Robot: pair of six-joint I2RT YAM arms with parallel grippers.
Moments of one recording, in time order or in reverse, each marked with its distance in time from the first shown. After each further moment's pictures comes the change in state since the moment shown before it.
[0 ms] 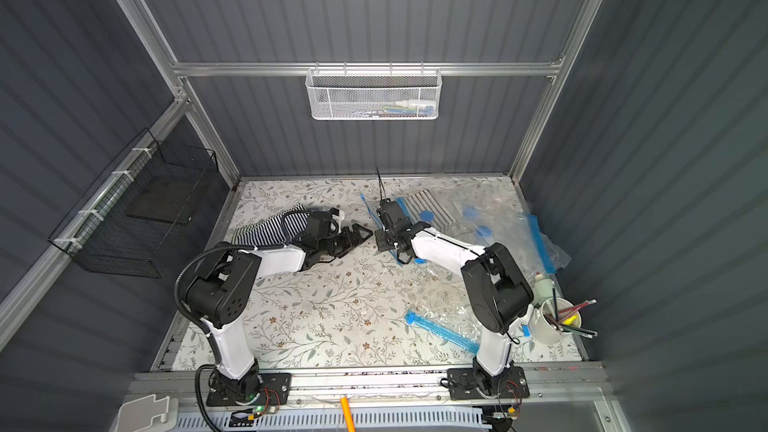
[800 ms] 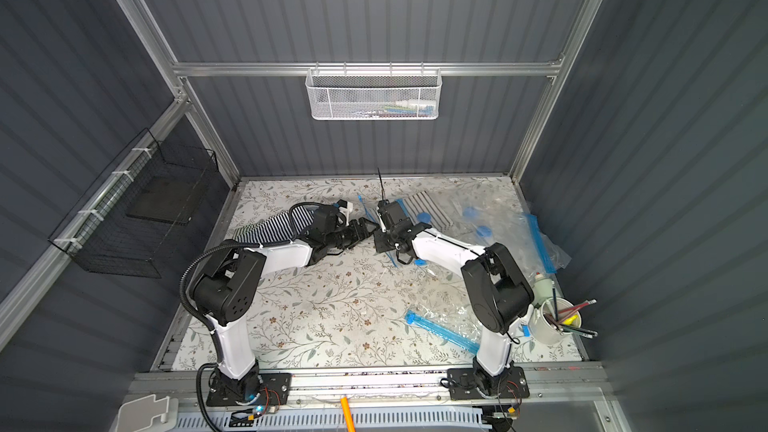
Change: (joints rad) left arm -0.034 0.021 0.099 -0.010 -0.020 0.023; right arm -0.005 0.001 -0.015 0.026 -0.080 0.007
